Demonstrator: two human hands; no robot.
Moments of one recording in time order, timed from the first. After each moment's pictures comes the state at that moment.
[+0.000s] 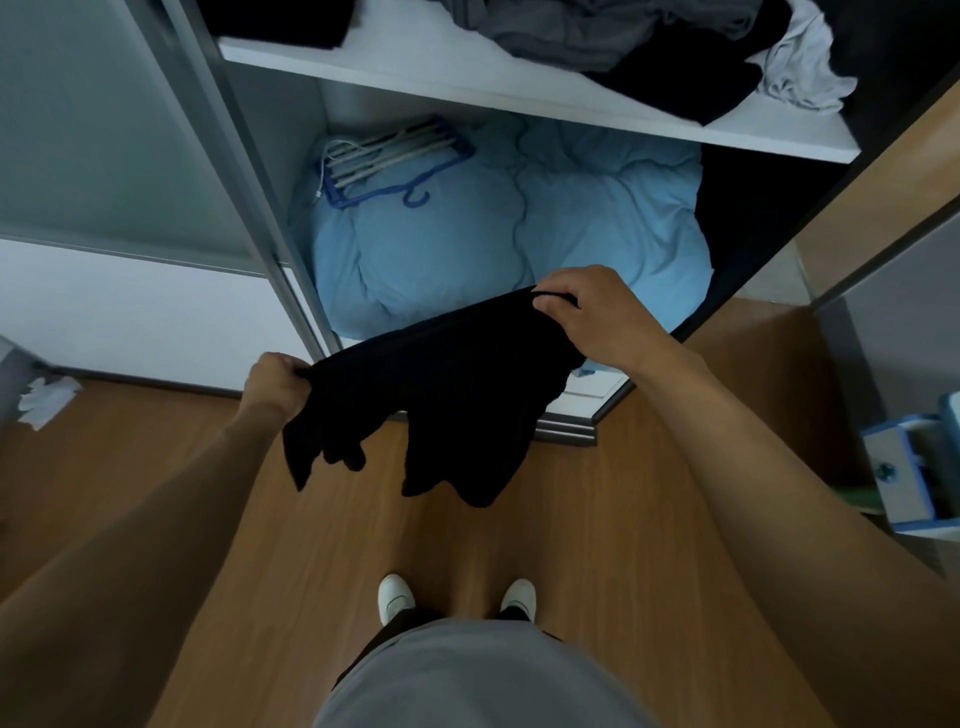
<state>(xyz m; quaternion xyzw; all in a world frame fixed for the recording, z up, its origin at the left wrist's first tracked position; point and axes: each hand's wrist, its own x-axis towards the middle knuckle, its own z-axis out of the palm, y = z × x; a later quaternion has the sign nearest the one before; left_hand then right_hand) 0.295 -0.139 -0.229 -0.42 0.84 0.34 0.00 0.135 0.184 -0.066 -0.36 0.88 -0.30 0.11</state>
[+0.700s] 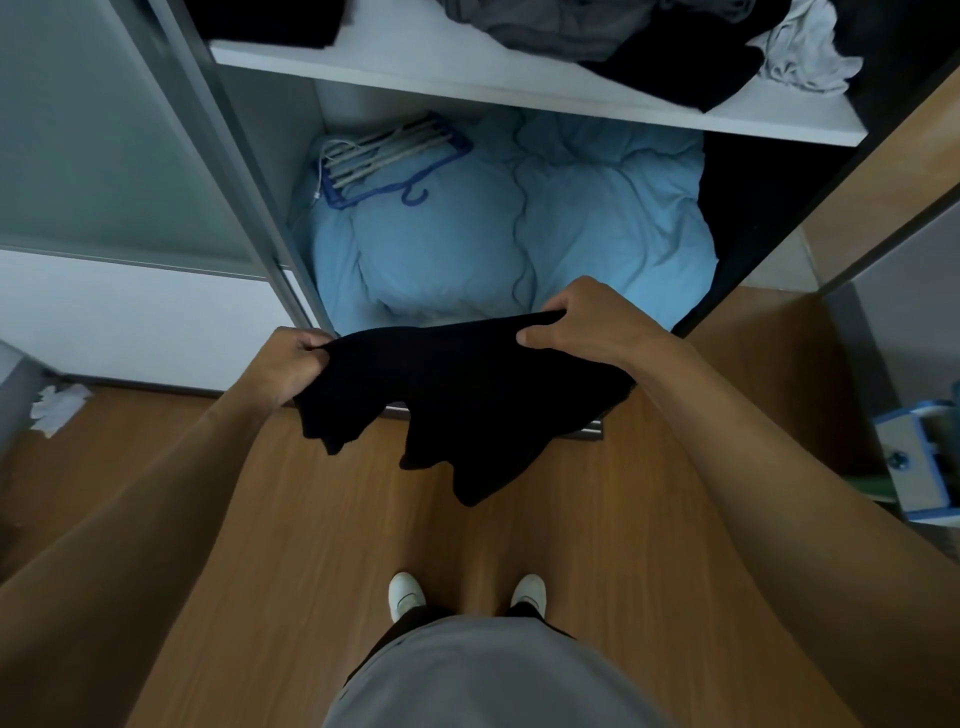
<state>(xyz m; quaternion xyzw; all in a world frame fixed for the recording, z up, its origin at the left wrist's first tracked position) 0.278 -0.131 -0.190 -0.32 0.83 0.46 0.00 0.133 0.181 -0.073 -0.24 0.91 -0.23 0.24</state>
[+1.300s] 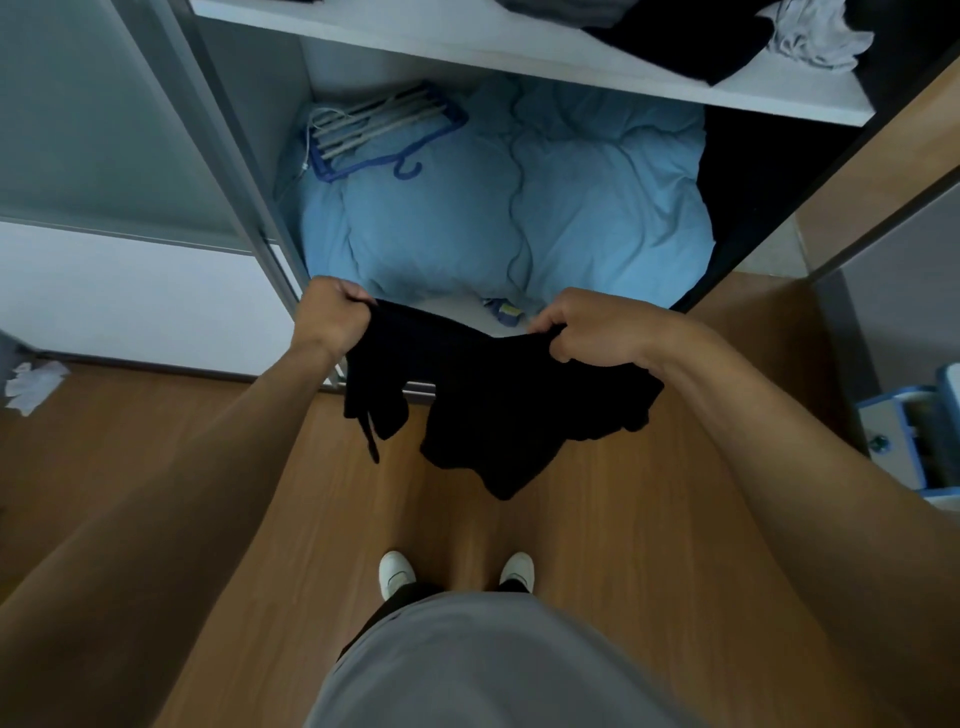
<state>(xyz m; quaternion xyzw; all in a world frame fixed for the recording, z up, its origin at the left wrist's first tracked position) 0.235 -0.083 -0.177 -0.35 0.81 0.45 -0.08 0.155 0.186 -0.054 -0.30 0.87 -0.14 0.37</state>
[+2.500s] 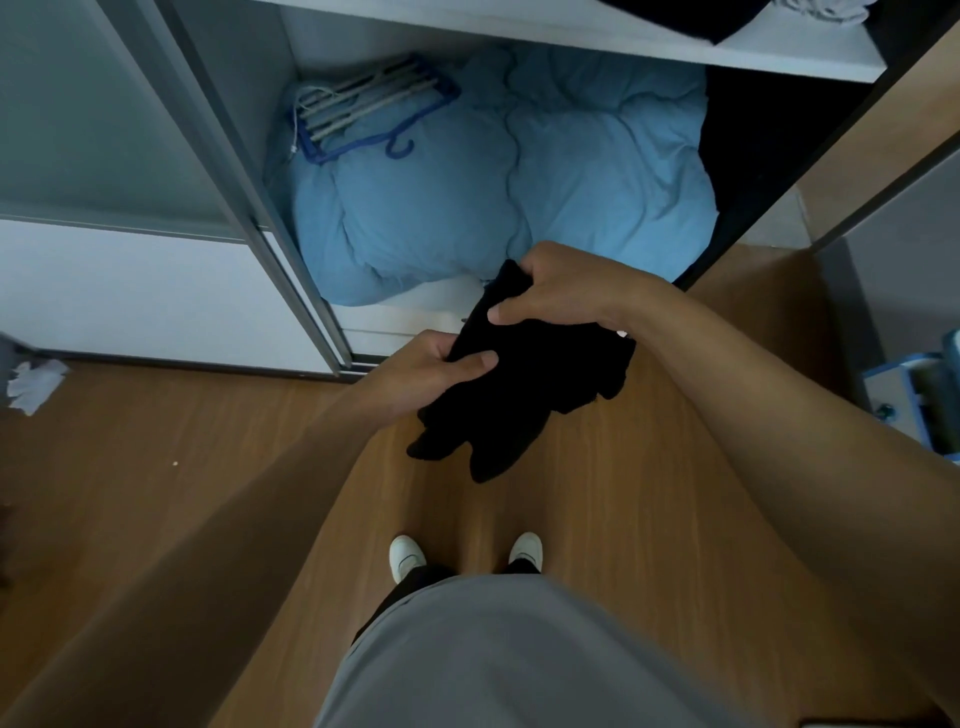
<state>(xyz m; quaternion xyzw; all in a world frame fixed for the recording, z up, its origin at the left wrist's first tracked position) 0.277 0.006 -0.158 -0.11 0.69 0.69 0.17 0.147 0.158 -0.069 -0.30 0.87 -0.23 0.32</state>
